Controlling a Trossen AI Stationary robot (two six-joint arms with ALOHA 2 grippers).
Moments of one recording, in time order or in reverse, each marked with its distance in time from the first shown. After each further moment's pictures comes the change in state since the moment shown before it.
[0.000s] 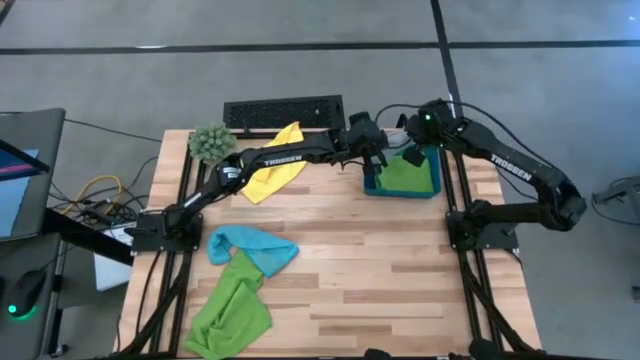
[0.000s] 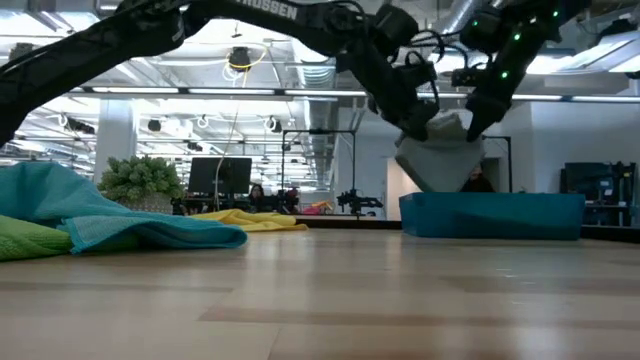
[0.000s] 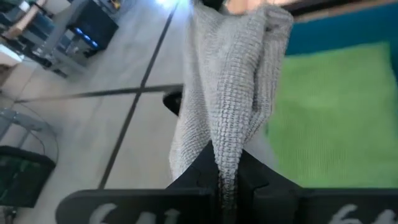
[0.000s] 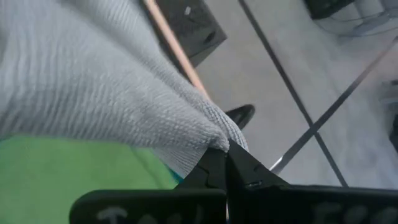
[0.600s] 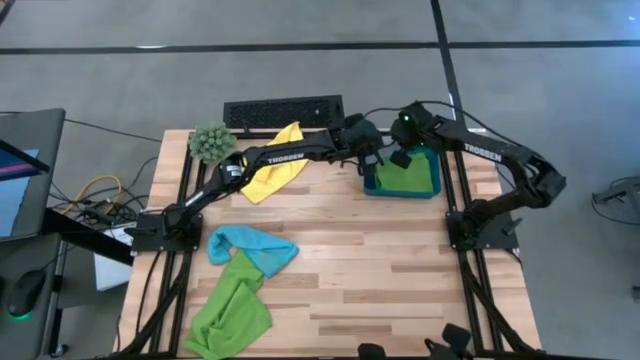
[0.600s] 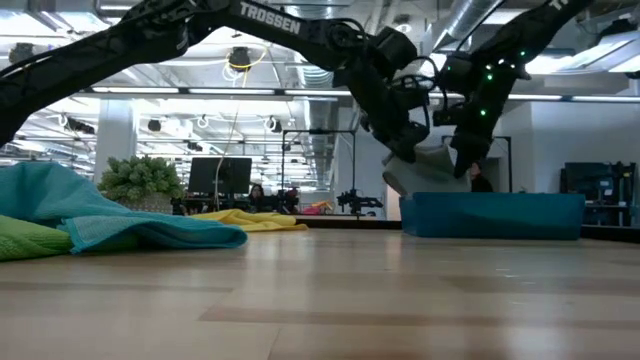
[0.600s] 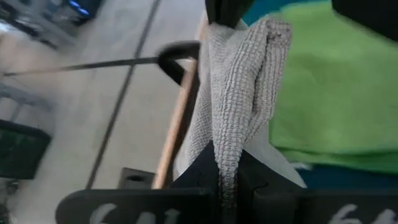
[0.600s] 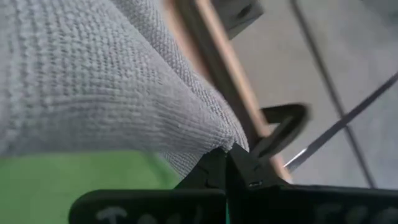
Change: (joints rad) left arm 0.025 0.034 -0.003 -0.072 -0.007 -0.023; right arm -0.012 0.245 -0.021 0.106 -0.052 -0.017
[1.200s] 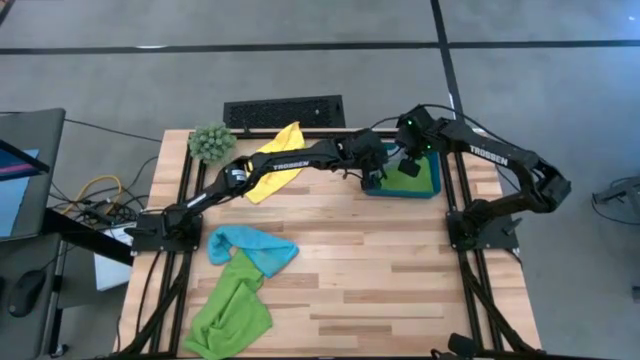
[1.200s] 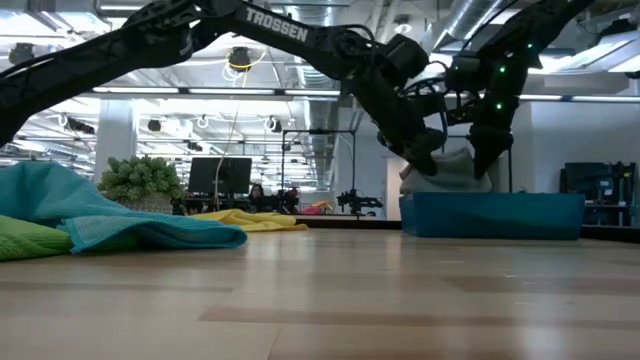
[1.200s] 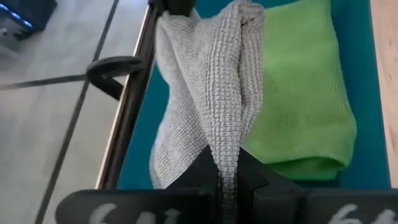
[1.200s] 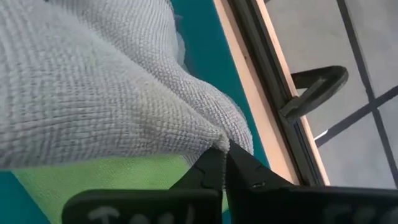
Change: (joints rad) left arm -0.040 0.056 0.006 0.022 0.158 -0.017; right arm 0.000 -0.057 -0.002 -0.182 -0.041 0.002
